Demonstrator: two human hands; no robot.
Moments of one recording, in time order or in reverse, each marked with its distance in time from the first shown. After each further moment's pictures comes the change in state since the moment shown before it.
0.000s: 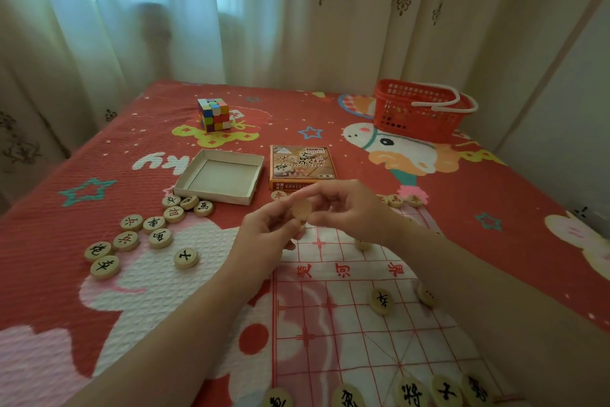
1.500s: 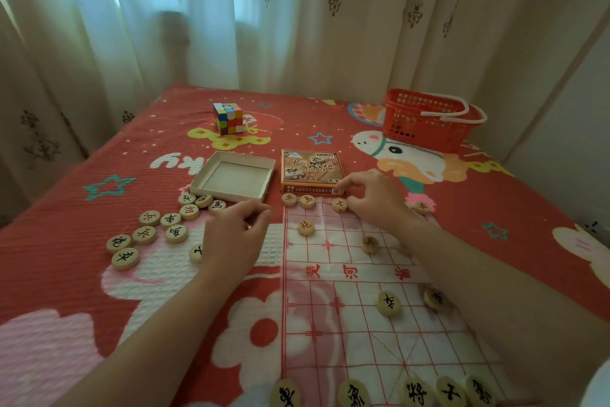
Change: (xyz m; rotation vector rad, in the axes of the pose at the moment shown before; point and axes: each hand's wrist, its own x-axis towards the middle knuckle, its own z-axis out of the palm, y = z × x) left_hand -0.004 0.001 -0.035 0.595 0.370 0.213; right_hand 0.018 0.031 -0.019 -0.519 0.287 0.259
